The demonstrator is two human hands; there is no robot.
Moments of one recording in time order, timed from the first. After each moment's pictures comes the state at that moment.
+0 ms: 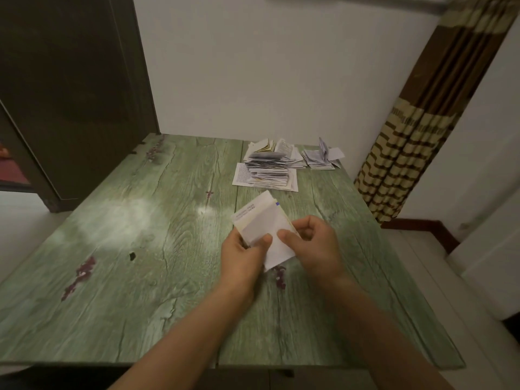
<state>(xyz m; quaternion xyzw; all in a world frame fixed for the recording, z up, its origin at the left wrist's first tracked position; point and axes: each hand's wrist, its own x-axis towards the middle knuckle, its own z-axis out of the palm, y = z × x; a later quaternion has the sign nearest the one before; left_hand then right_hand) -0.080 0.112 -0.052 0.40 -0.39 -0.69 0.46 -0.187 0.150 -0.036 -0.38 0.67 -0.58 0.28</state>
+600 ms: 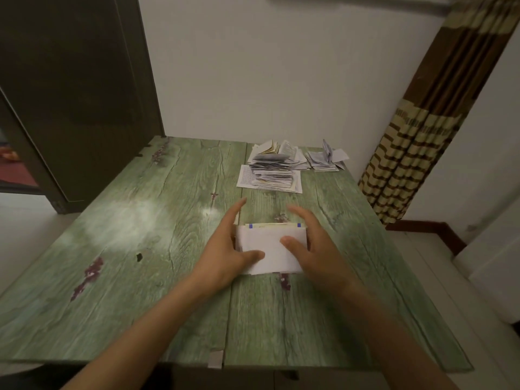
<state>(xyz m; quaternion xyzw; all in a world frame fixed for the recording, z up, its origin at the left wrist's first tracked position) -0.031 0.090 -0.036 0.38 -0.69 -0.53 0.33 -0.192 0.157 -0.038 -0.56 0.65 -0.45 0.24</state>
